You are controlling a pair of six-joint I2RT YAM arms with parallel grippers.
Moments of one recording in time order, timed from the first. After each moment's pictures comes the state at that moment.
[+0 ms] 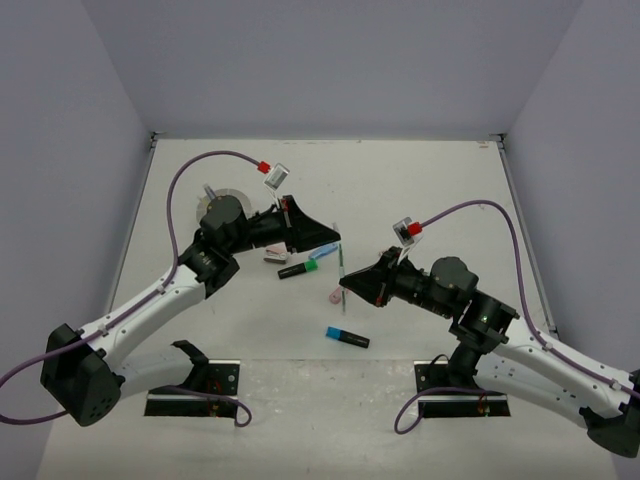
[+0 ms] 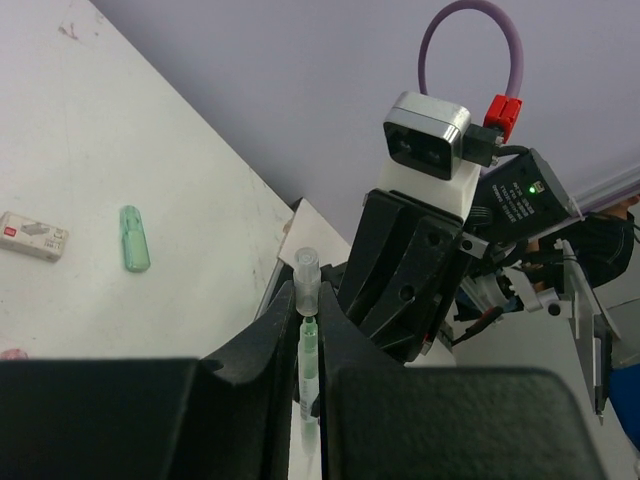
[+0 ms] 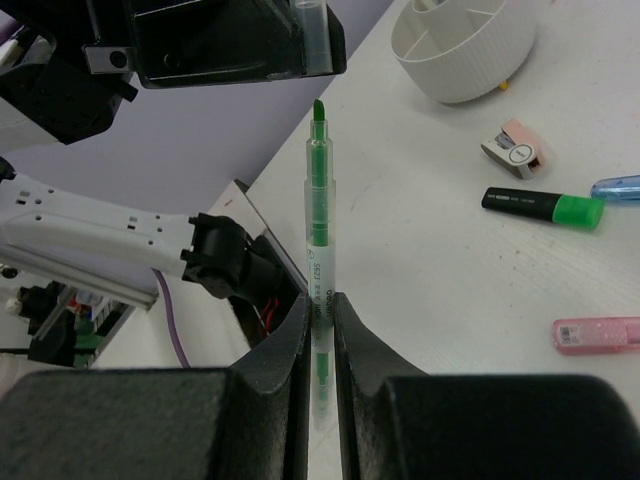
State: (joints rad) left arm -0.64 1.12 0.84 0.33 0.65 -0.88; right arm 0.95 0.69 0.62 -0.06 -0.12 0.68
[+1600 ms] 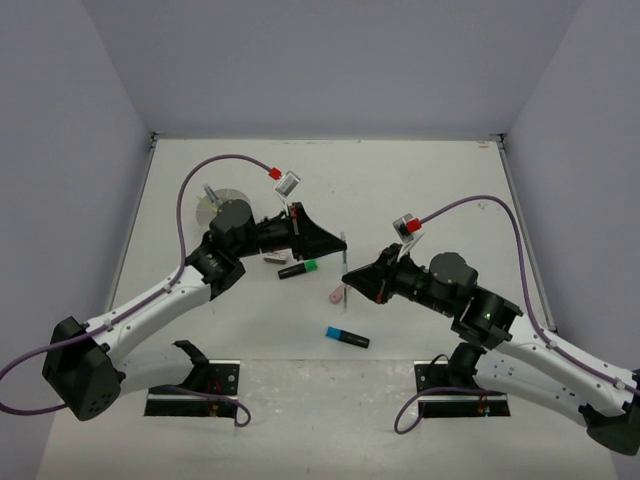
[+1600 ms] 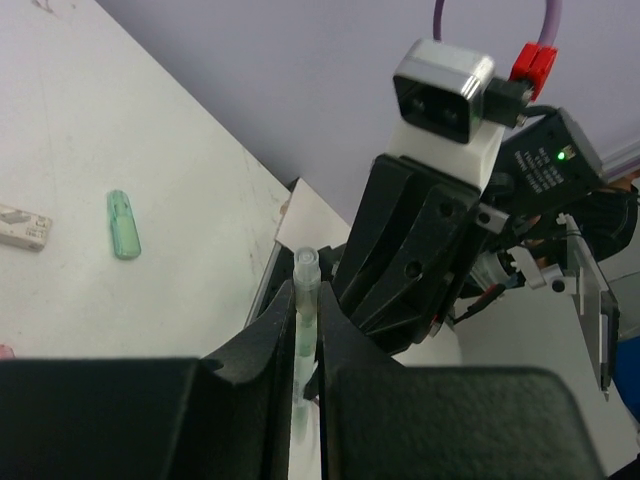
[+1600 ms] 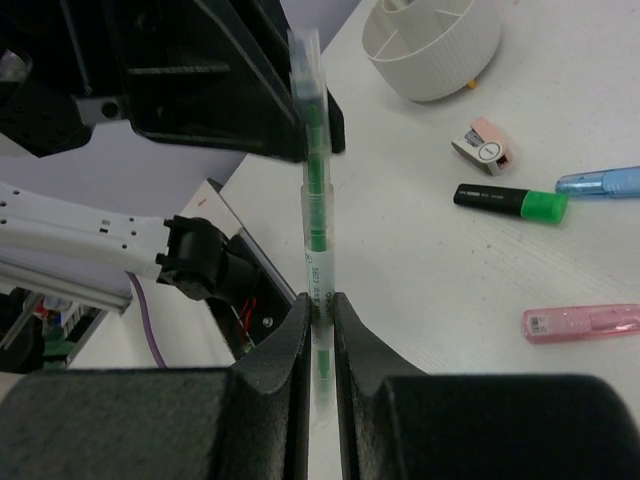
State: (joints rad) left arm -0.69 1.14 0.83 0.34 0.65 -0.85; right arm 0.95 0.71 0.68 -0.15 -0.07 0.65
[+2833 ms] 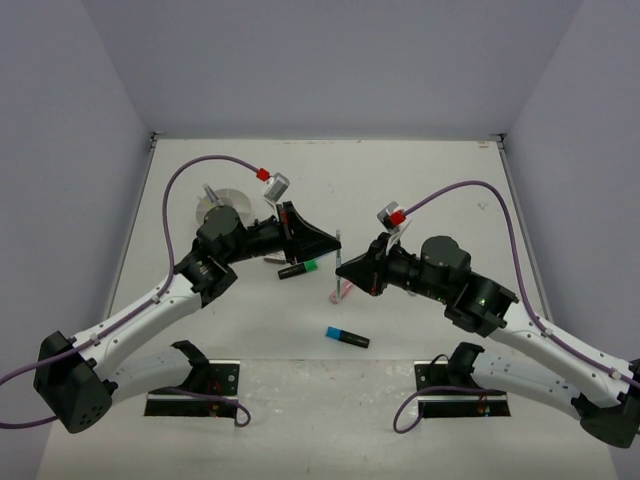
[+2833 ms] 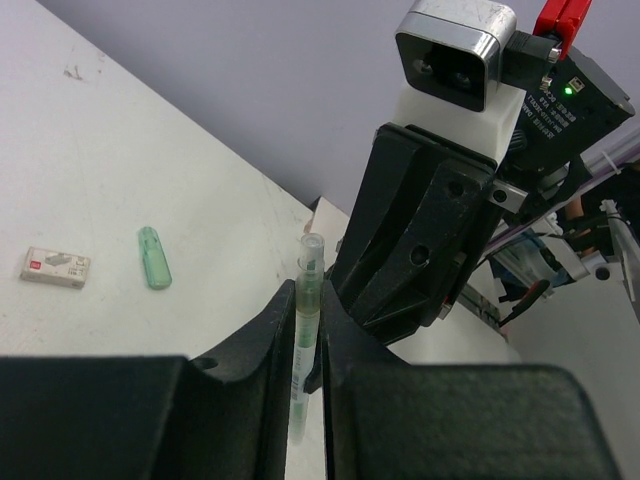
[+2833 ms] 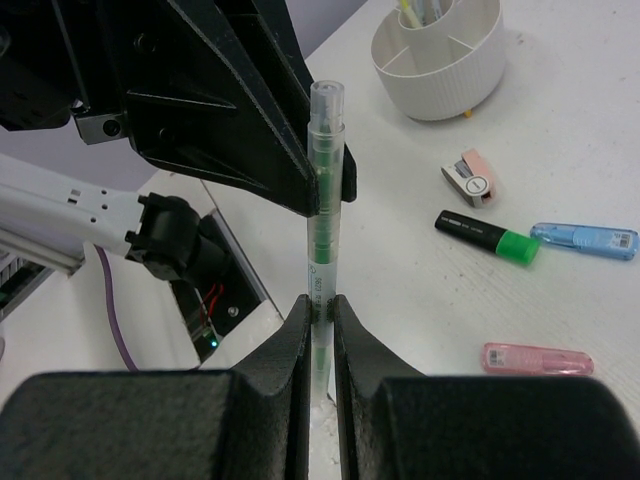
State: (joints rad) left arm -0.70 1.06 0.80 0.35 0.62 -0.73; right arm 0.92 0.82 0.82 -0.20 -0.15 0.45
